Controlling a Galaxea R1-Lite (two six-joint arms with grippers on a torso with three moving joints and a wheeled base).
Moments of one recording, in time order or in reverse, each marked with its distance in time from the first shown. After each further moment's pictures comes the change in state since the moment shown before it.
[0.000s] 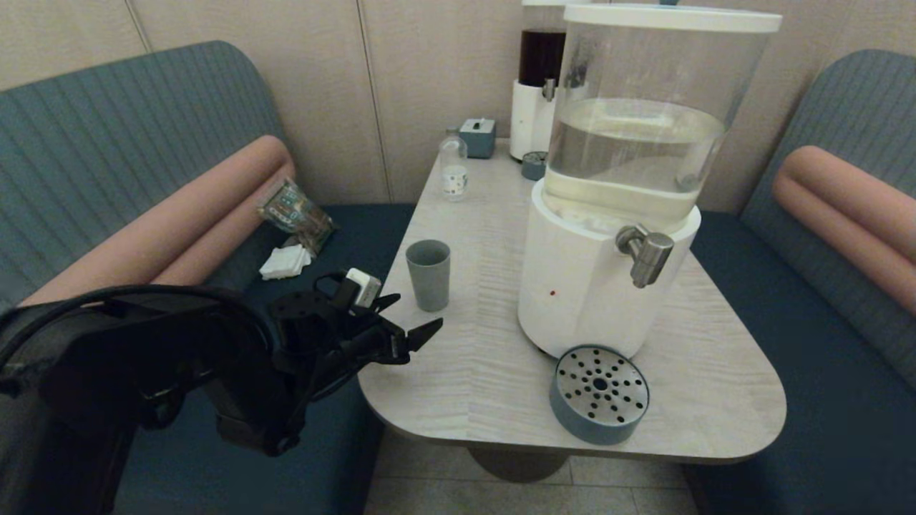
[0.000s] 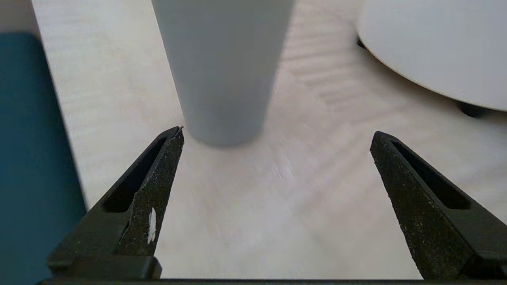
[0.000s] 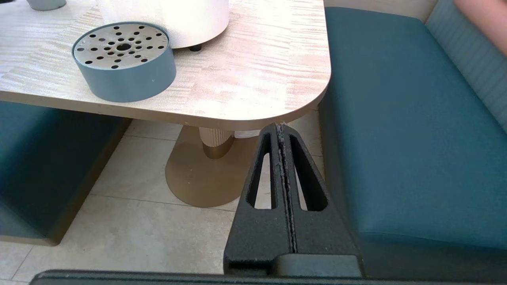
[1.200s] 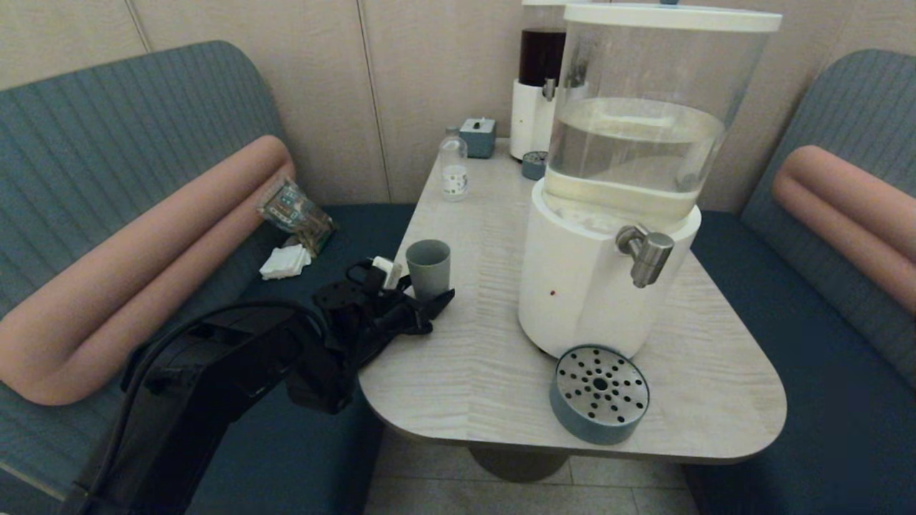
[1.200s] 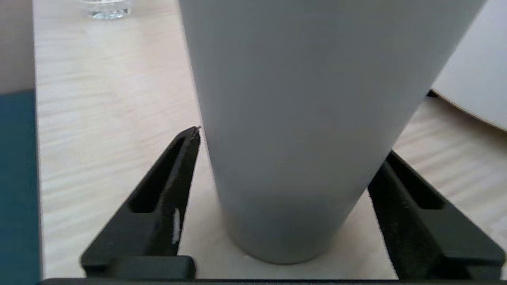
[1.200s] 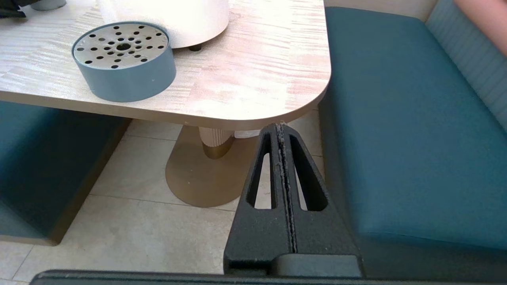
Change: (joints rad) left arm 0.001 0.299 -0.517 0.027 0.001 -0.026; right arm 0.000 0.000 0.000 0.000 0.000 0.000
